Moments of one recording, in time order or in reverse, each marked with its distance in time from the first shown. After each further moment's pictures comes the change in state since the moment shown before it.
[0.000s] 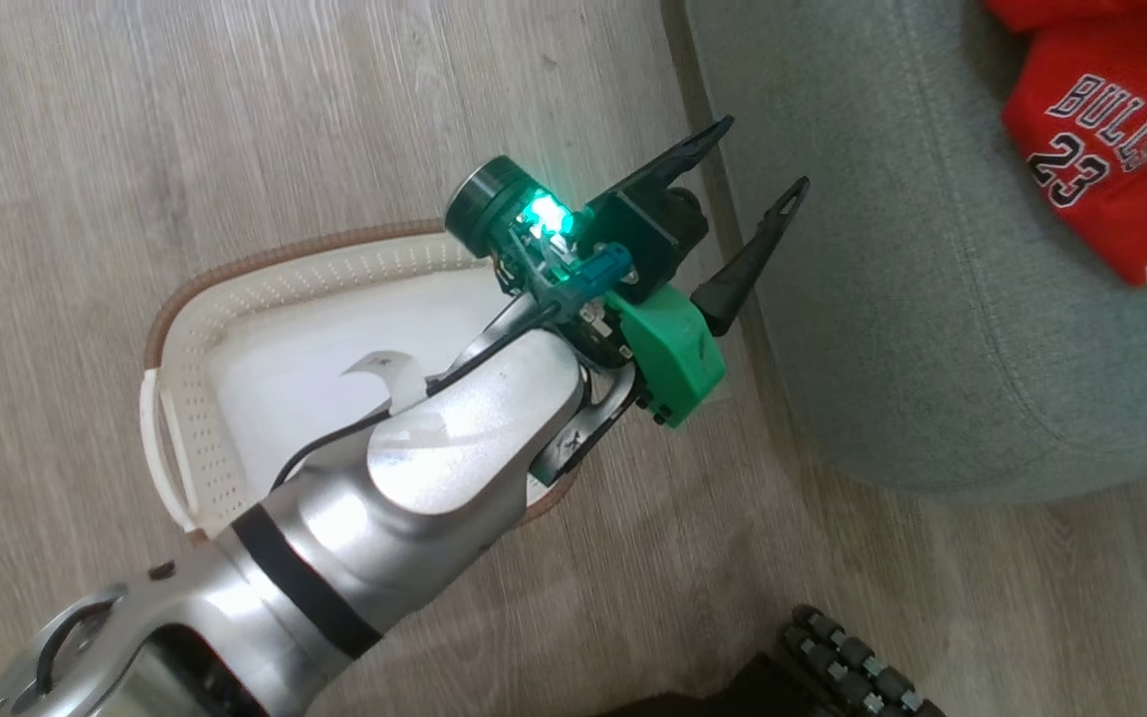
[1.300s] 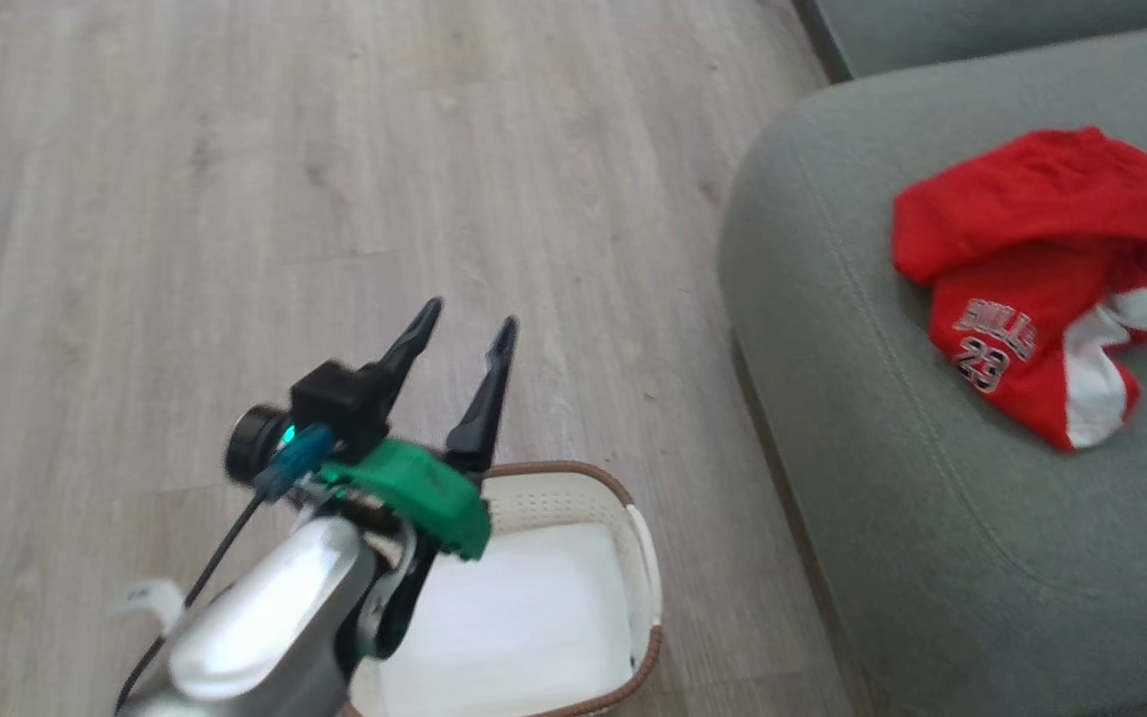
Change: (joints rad) left arm 0.447 0.232 0.228 -0.192 -0.126 0.106 -0.104; right arm 0.231 -0.149 -0.046 -0.463 0.051 0.000 -0.033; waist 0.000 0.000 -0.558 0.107
